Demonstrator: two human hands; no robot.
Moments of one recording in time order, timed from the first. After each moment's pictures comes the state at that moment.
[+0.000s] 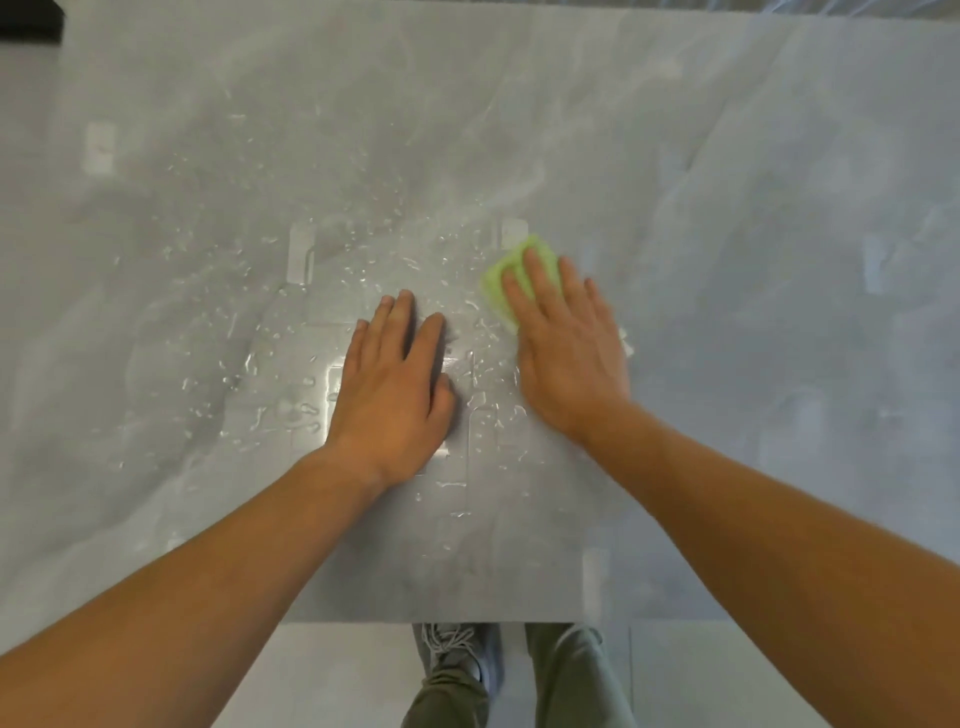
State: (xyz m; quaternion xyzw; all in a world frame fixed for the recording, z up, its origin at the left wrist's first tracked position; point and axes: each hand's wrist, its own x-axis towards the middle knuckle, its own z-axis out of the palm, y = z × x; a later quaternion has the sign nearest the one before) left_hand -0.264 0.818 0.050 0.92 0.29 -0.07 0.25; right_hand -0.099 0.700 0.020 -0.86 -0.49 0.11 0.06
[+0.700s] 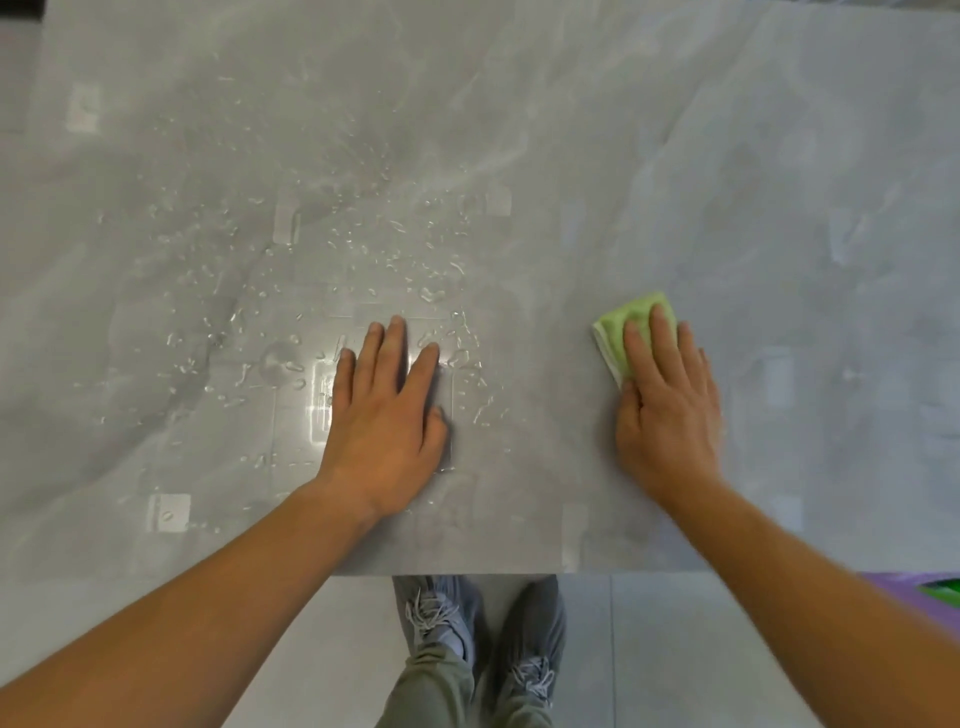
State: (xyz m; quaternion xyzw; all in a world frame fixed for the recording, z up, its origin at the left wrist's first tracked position) left_hand -0.308 0.765 0.043 0.93 0.30 -0.11 0.20; right_hand -0.106 0.565 0.029 -0.93 -0.33 0.11 0.11
